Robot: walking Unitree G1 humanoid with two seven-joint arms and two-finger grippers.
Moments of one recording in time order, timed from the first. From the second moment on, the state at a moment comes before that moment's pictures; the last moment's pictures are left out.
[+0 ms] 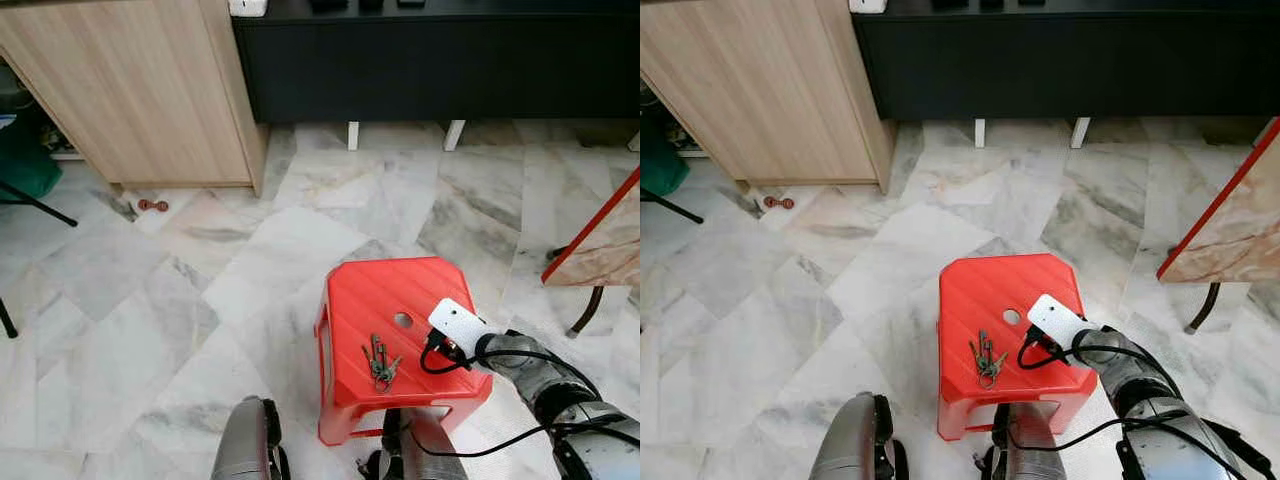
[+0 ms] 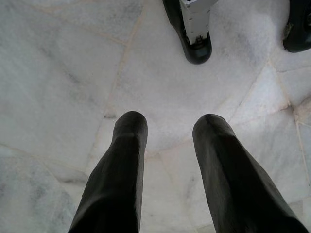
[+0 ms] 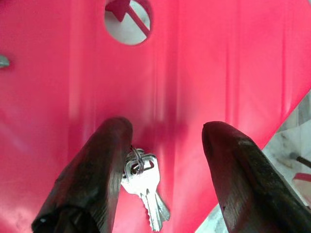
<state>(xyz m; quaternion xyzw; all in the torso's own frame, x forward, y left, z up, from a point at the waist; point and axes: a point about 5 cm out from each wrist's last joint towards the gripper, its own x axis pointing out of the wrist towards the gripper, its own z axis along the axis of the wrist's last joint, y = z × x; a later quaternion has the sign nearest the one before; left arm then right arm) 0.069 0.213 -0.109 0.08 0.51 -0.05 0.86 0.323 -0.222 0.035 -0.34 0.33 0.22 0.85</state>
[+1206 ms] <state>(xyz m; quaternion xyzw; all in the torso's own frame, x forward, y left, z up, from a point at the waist) 0.077 0.214 -0.107 0.08 0.50 -0.05 0.86 0.316 -0.220 0.028 -0.32 0.36 0.25 0.84</state>
